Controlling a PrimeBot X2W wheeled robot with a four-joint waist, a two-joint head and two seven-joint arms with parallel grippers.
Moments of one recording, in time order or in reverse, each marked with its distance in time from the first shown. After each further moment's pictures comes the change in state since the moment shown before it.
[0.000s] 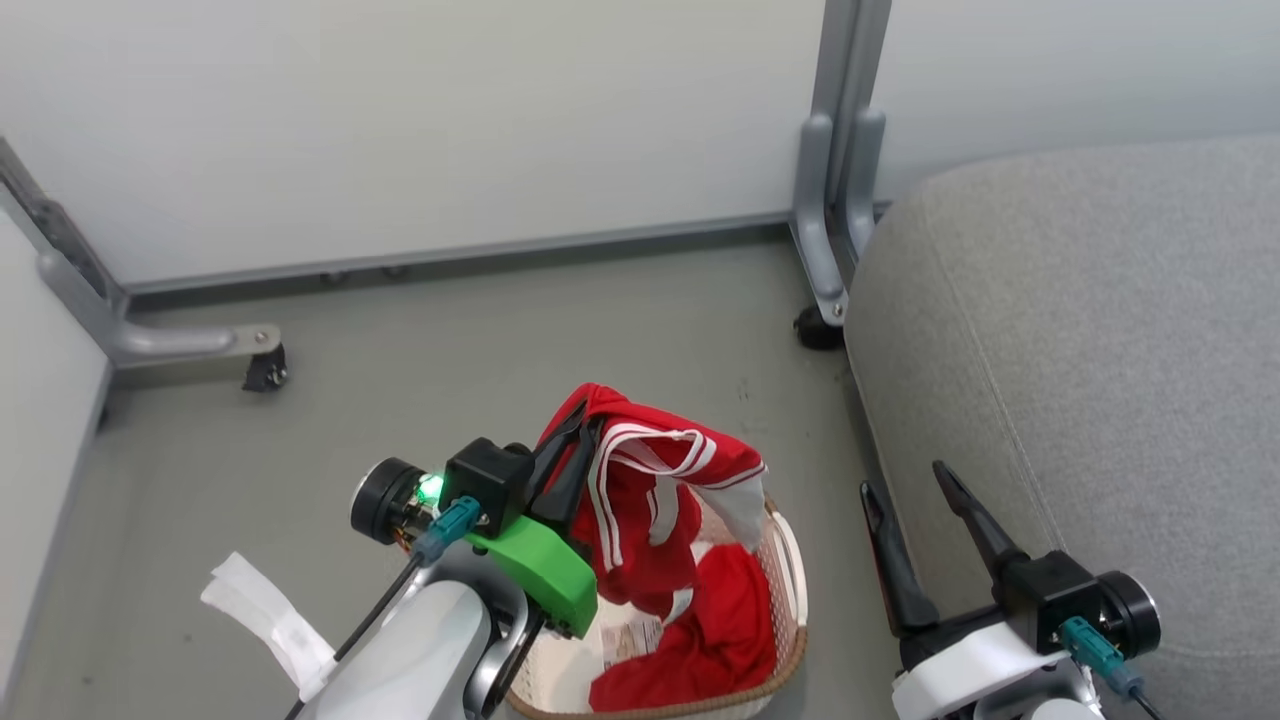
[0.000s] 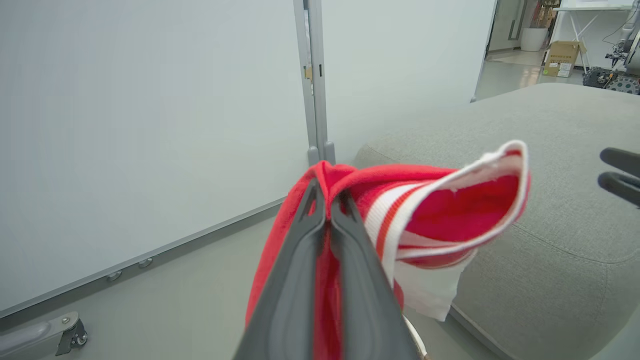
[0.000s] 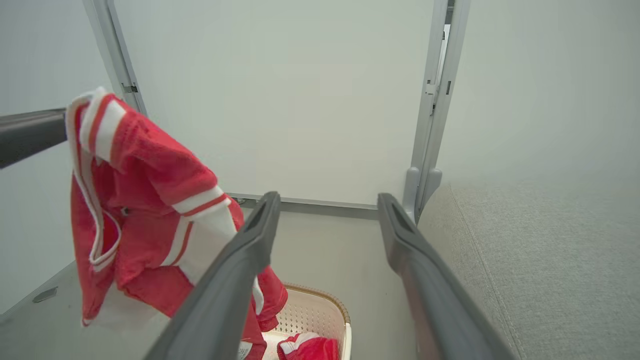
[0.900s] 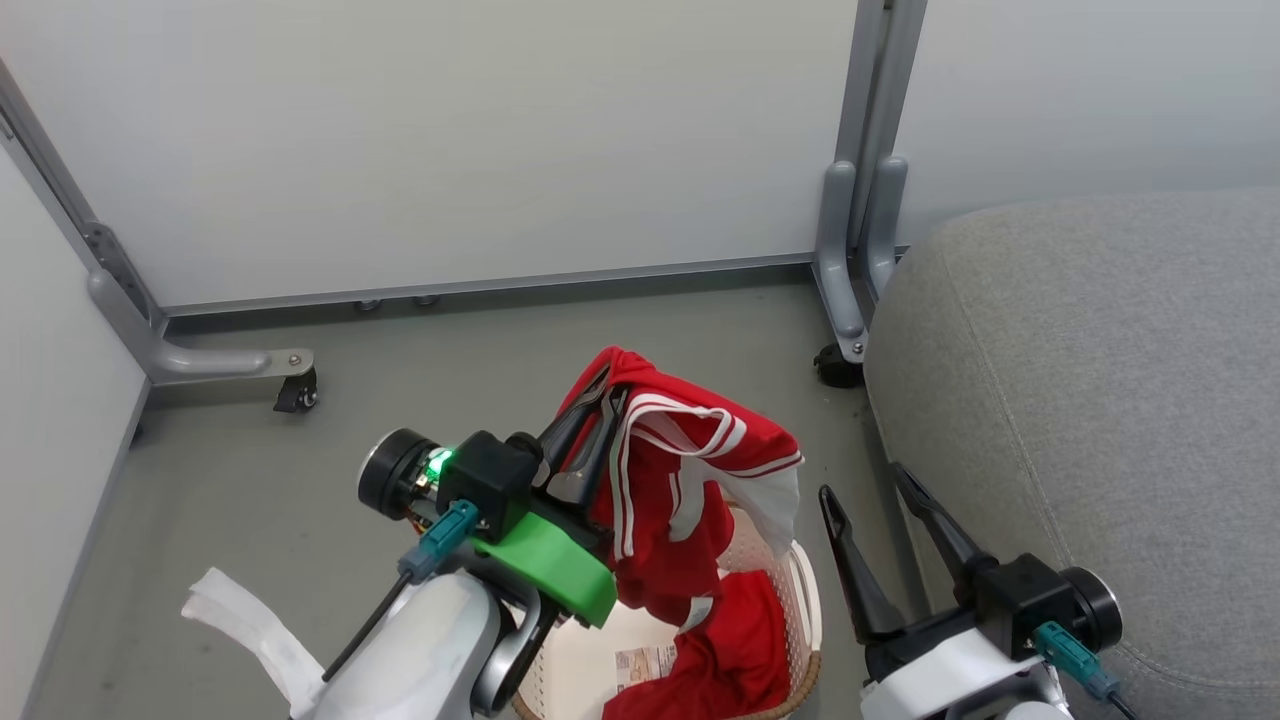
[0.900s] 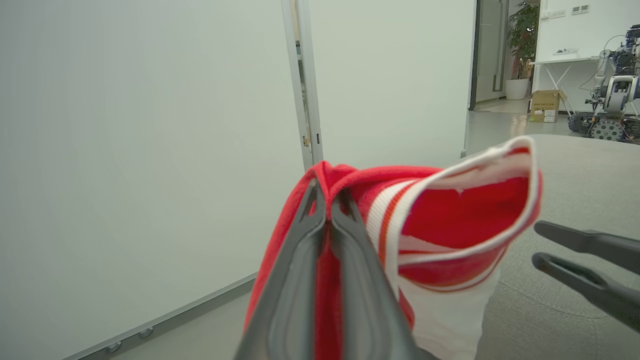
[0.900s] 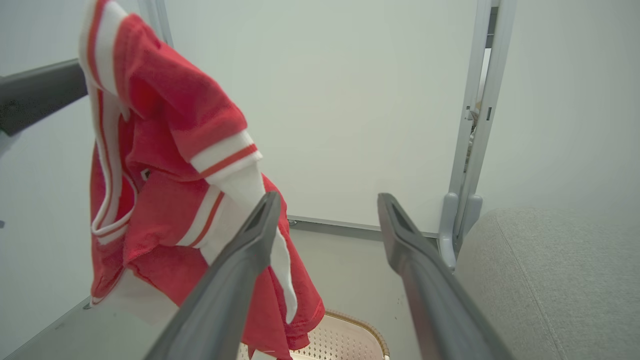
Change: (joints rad) left arm 0.042 -0.002 0.054 -0.192 0.057 -0.013 0.000; right arm 0.005 0.000 0.074 -0.027 0.044 0.000 0.000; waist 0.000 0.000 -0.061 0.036
